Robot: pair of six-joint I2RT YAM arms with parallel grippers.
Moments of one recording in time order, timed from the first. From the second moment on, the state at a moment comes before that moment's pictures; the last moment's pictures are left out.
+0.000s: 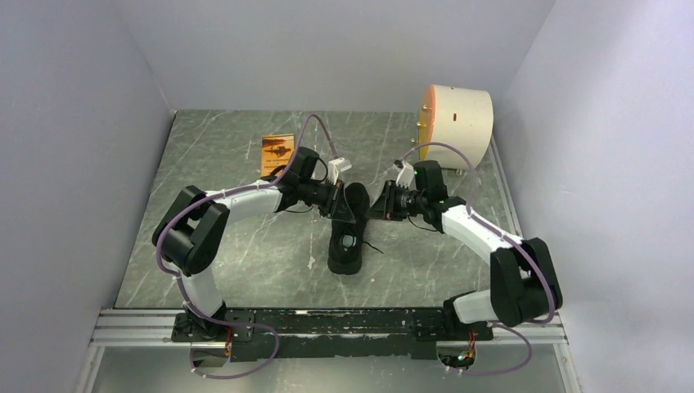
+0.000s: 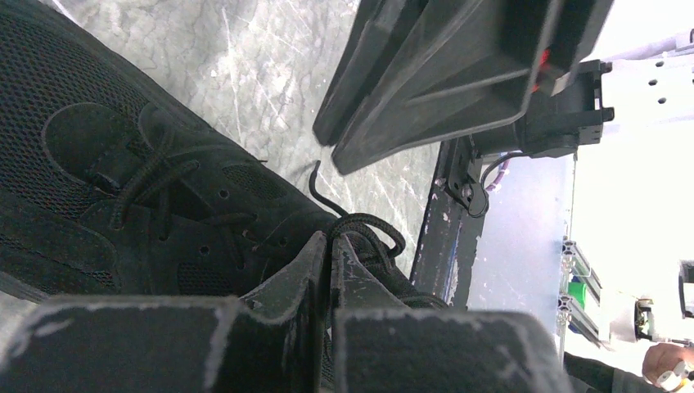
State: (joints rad) left arm -0.62 1.79 1.07 0.03 0.88 -0.30; right arm 0.32 1.35 0.74 -0.12 -0.61 0.46
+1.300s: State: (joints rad) left arm -0.61 1.79 1.07 0.03 0.89 -0.30; right arm 0.34 1.43 0.64 0.24 -0.85 0.67
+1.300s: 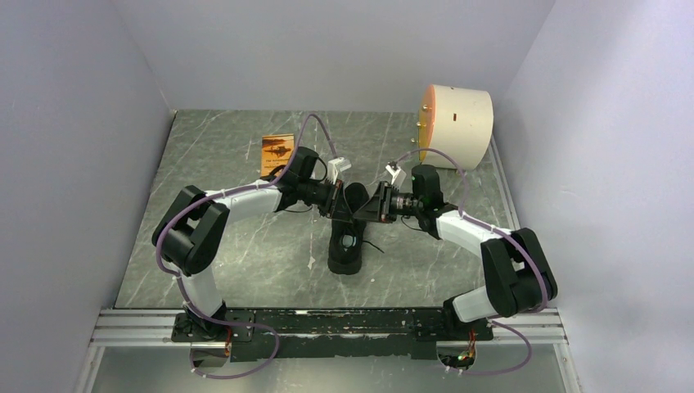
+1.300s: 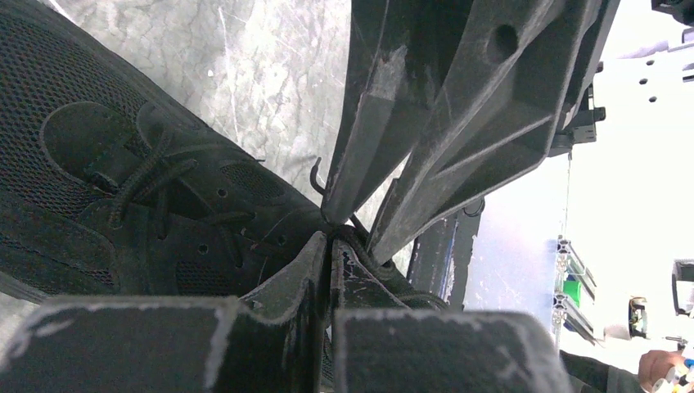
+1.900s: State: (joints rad) left arm -0.59 1.77 1.10 -0.11 0.82 -0.27; right arm 0.37 1.47 0.64 0.25 -0.85 0.70
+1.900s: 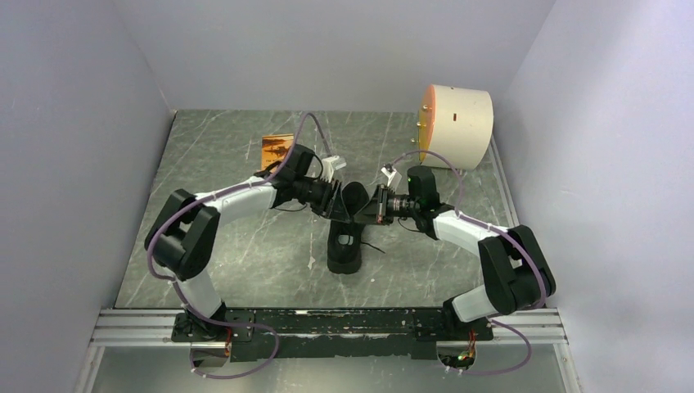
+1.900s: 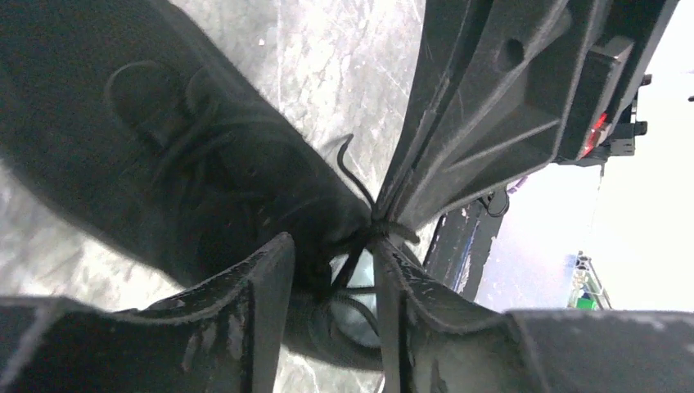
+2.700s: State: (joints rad) left arm -0.82 1.52 1.10 -0.41 0.27 -0.39; right arm 0.37 1.46 0.63 0.25 -0.80 0.70
